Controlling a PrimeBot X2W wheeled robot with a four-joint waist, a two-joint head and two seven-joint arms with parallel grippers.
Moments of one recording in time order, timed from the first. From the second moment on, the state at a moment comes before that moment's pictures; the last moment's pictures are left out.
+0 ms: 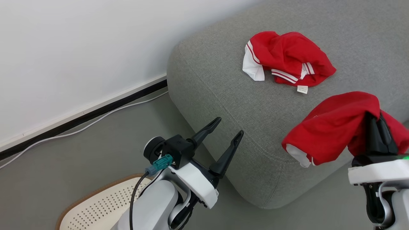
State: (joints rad) left arm -0.47 0.06 -0.71 0.40 -0.49 -0.12 -0.26; right arm -0.23 -0.13 -0.03 0.18 0.33 0.13 -0.26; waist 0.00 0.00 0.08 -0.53
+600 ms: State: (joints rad) left arm -0.49 0.10 -0.74 0.36 -0.47 -0.12 -0.26; right arm -0.39 -0.15 -0.13 0.23 0.37 0.13 -0.26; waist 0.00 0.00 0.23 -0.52
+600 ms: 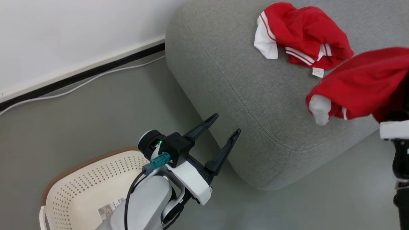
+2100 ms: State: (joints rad) left arm -0.64 0.24 -0.78 0.32 -0.46 -0.12 -0.26; right arm -1.38 -0.44 -0.83 0.90 -0.11 0.13 -0.24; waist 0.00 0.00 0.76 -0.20
